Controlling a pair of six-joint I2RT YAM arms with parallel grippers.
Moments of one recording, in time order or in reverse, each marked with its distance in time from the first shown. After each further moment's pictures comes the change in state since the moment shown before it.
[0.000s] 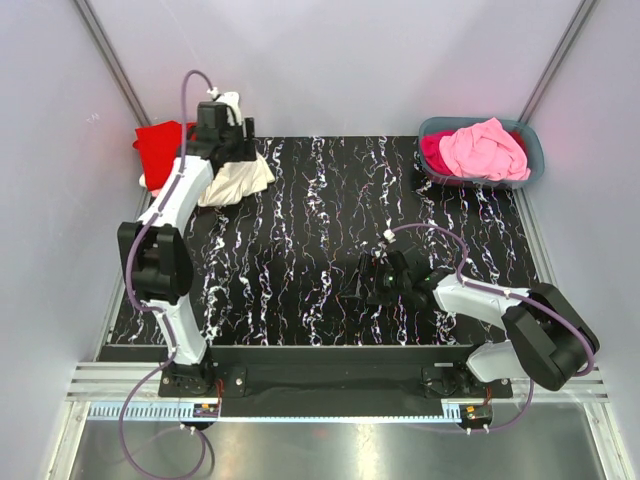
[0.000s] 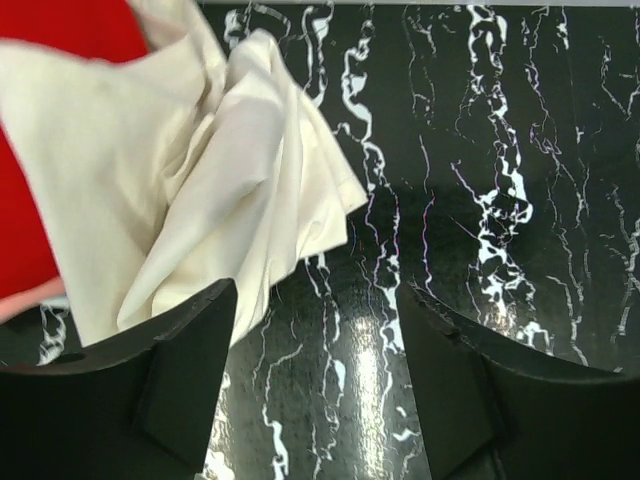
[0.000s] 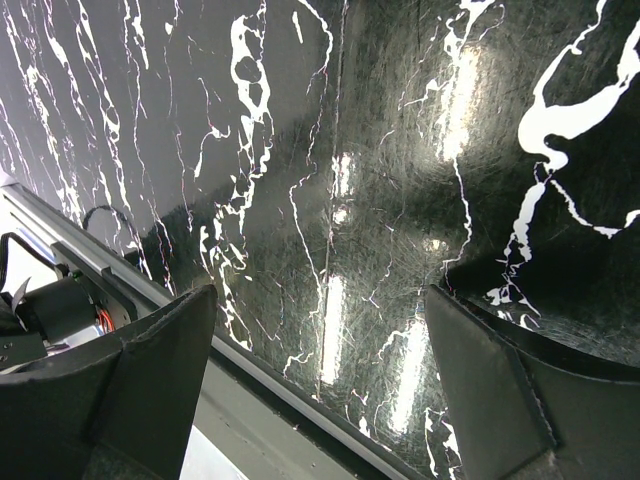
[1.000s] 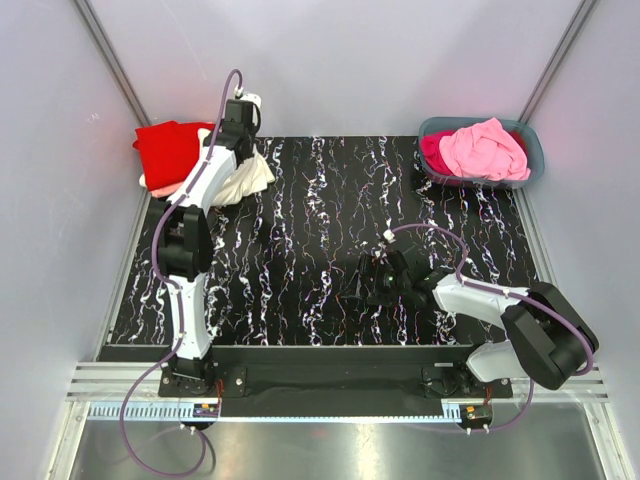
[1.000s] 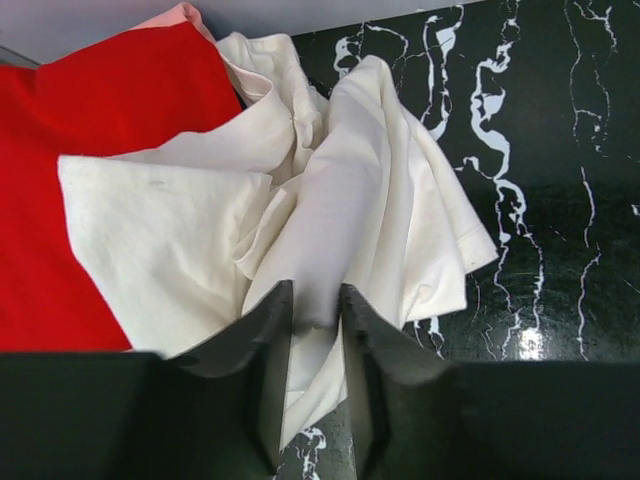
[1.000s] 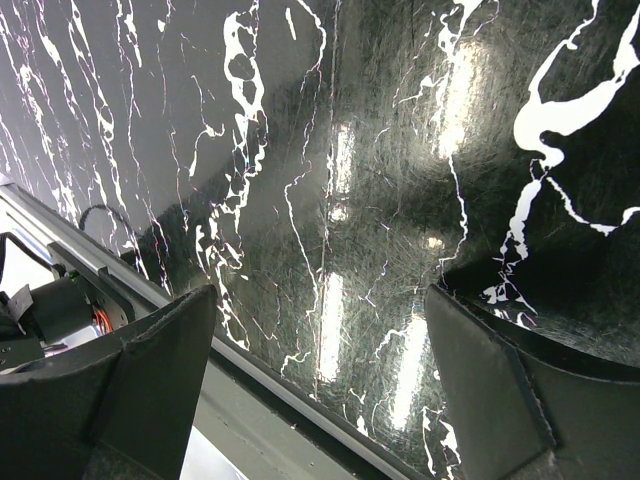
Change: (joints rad) left arm -0.091 0.262 0.253 -0.034 -0.361 0.231; right arm 0.000 0.005 0.002 -0.007 0.001 0.000
